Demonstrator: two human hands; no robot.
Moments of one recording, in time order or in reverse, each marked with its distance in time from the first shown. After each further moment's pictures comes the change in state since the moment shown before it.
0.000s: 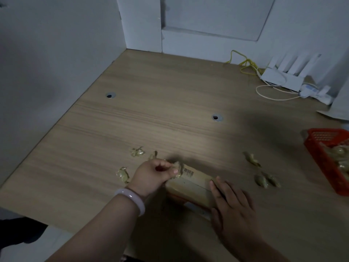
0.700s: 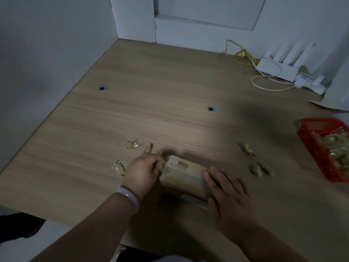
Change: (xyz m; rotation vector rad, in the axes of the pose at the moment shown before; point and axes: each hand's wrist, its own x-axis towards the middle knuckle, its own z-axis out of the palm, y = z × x) left_hand 0.005 -0.033 -0.004 0.563 0.167 0.461; right_hand 0.000 0.006 -0.001 0.028 -0.033 -0.038
